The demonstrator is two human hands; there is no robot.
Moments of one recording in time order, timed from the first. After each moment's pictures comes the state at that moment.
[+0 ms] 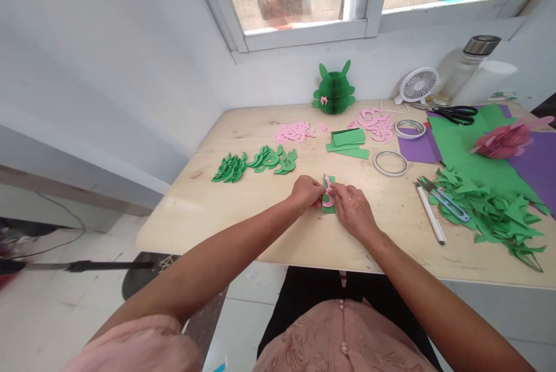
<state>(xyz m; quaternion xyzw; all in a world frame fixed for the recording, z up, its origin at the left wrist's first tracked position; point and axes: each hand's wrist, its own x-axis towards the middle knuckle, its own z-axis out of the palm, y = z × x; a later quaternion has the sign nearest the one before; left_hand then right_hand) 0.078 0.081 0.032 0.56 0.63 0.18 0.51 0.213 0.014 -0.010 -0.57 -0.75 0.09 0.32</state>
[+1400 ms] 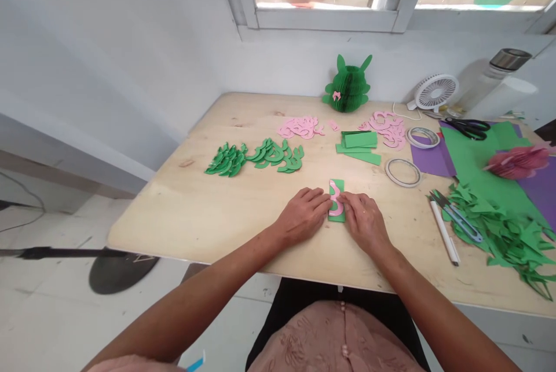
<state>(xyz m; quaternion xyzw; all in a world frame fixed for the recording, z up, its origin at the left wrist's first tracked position) 0.018 0.063 0.002 0.95 0.24 0.21 0.02 0.211 0.013 -0.005 -0.56 -0.77 0.04 0.31</state>
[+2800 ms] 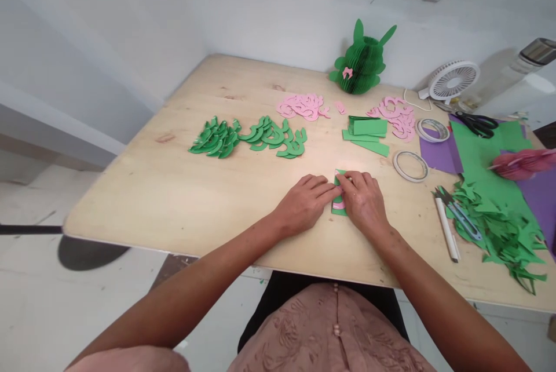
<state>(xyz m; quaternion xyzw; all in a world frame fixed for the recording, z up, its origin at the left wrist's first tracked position) 0.012 0.072 -0.004 0.94 0.25 0.23 0.09 0.199 0.042 0.005 -0.57 -0.81 -0.10 0.14</state>
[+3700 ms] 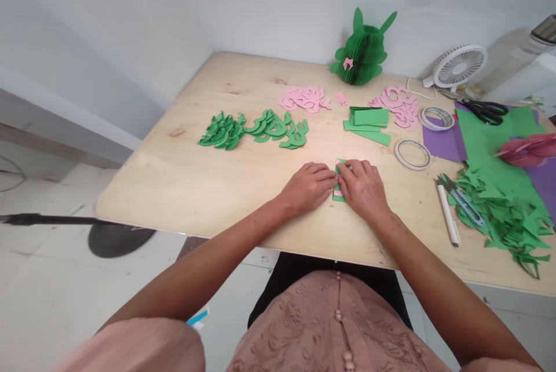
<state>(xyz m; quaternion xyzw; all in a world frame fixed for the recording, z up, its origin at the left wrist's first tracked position) 0.016 0.074 -0.001 0.93 0.26 0.23 0.10 0.201 0.040 0.006 -0.56 -0.81 -0.10 0.13</state>
